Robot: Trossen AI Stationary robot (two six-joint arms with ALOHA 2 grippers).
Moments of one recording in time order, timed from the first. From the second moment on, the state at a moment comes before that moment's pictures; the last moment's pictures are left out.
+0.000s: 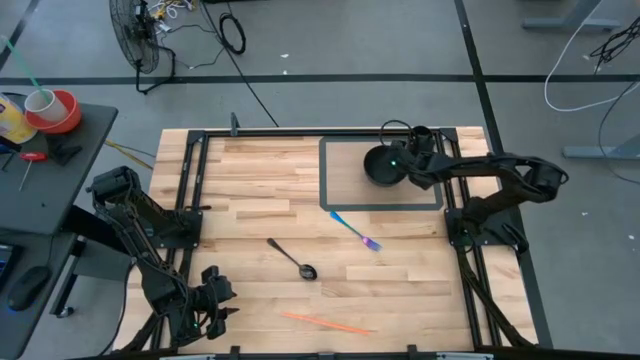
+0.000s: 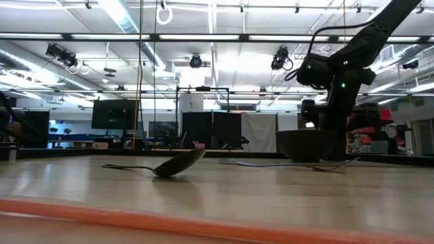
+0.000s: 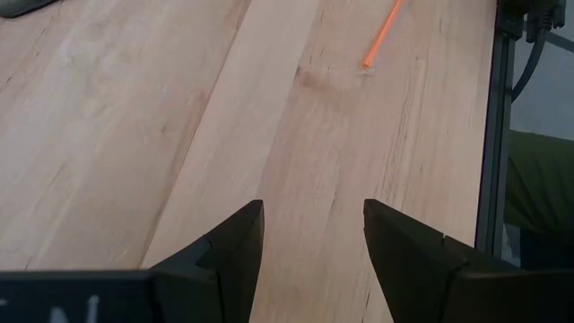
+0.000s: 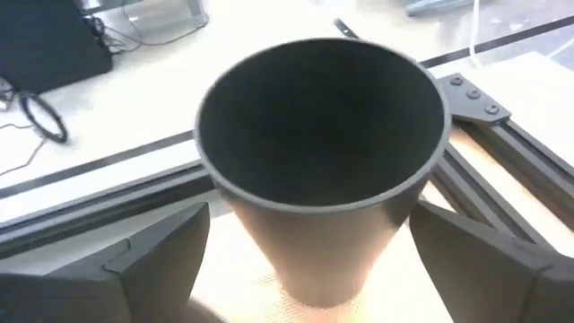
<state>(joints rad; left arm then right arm) -1.14 1.47 0.83 -0.54 -0.58 -1.38 -0.53 1.39 0.58 -0.28 0.94 1.16</state>
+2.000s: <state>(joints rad) -1.14 1.47 0.83 -0.53 -0.58 -1.38 0.12 1.84 1.12 -0.59 0.15 0.78</state>
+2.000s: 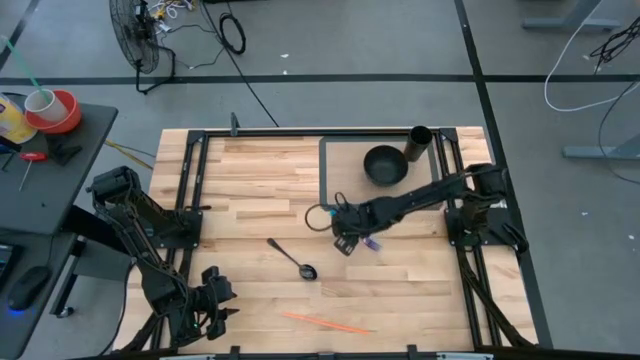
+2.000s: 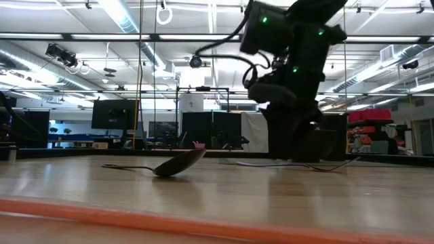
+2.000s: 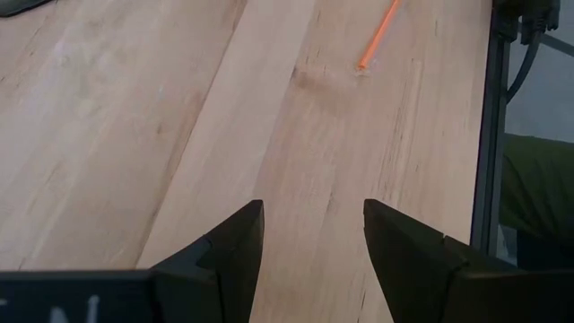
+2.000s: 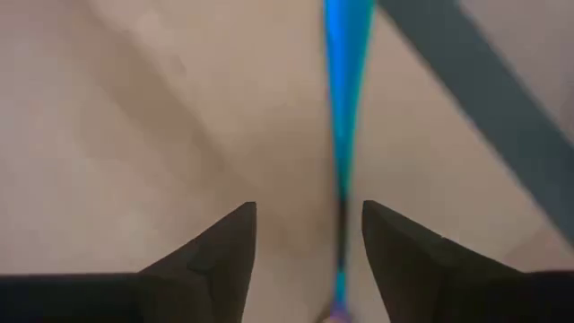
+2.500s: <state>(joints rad) -1.14 1.47 0.83 -0.53 -0.58 -1.38 0.10 1.88 1.13 -0.60 0.15 0.71</state>
